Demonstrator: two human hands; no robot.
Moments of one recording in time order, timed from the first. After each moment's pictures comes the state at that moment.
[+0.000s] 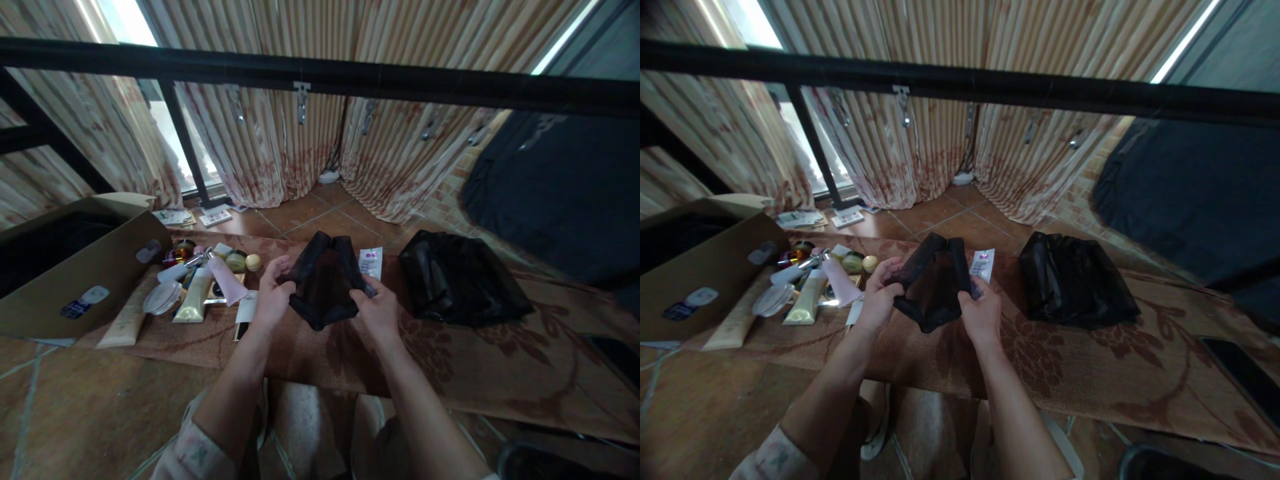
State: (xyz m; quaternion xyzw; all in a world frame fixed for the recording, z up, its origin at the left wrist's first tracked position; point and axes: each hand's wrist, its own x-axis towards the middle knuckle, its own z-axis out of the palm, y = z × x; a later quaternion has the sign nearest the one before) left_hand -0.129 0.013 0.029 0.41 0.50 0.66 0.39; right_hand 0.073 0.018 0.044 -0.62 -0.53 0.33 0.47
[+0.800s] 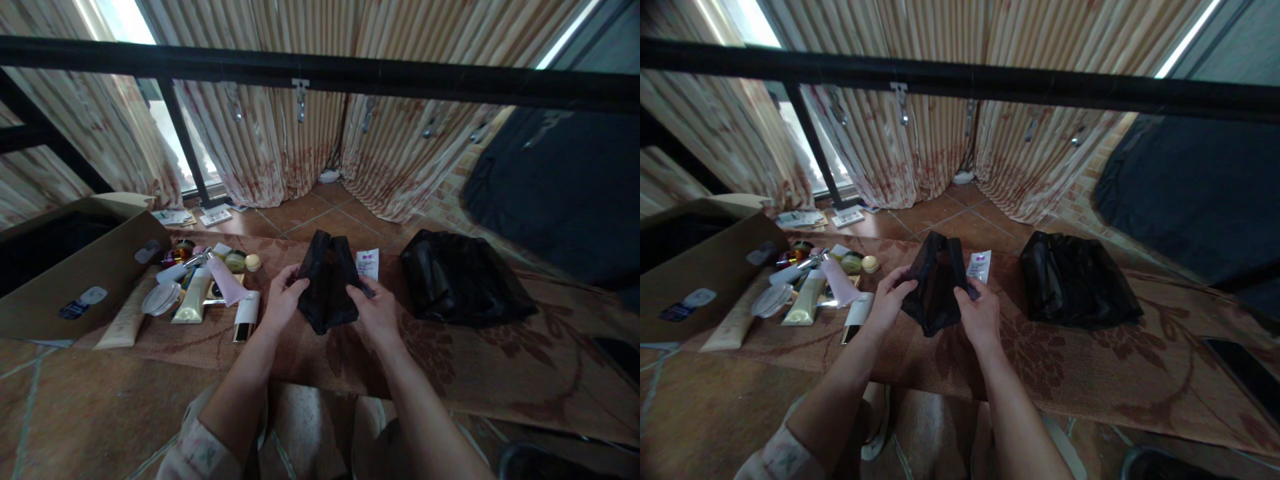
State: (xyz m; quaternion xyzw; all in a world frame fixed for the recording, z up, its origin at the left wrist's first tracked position) left_hand -0.108 0.010 0.037 0.41 0.50 0.62 0.44; right_hand 0.072 0.019 0.039 -0.59 -0.54 0.38 0.48
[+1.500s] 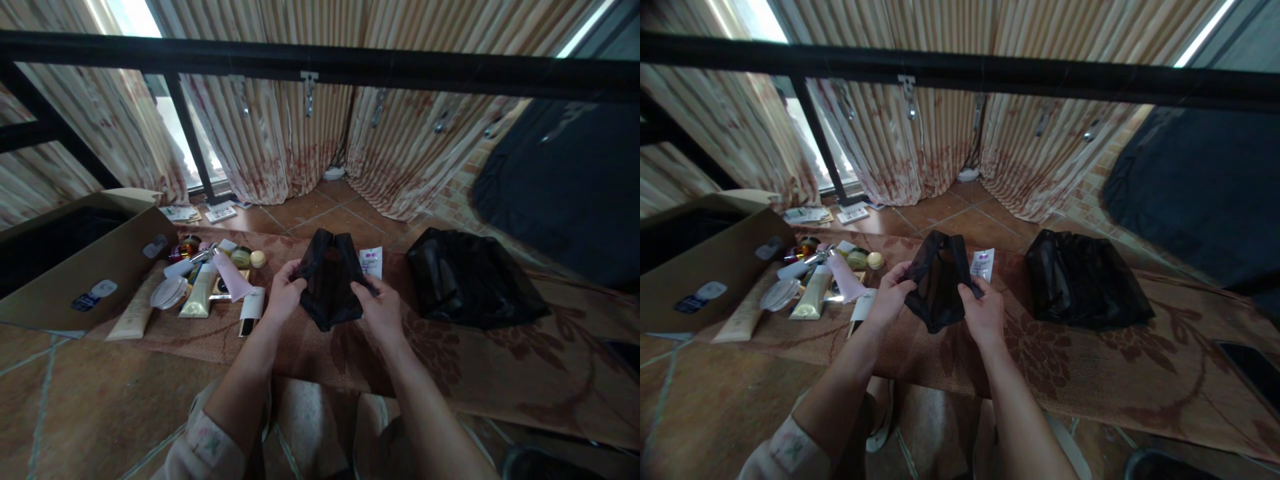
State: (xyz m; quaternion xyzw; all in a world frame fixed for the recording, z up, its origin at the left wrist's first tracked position) left_hand -0.116 0.017 0.027 0.41 0.50 0.62 0.44; right_hand 0.070 0.019 0.037 -0.58 -0.53 0.39 0.49
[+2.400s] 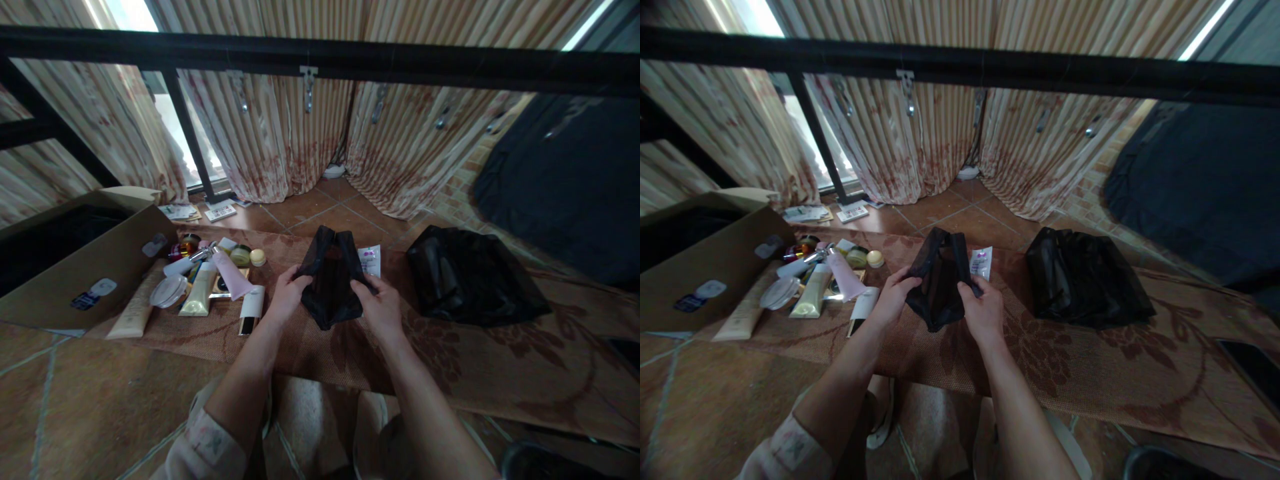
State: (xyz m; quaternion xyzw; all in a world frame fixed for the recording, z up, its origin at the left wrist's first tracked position) left_hand -0.111 0.014 0.025 0.35 0.52 0.59 0.51; right_hand 0.069 0.016 0.042 -0.57 -0.53 0.40 0.49
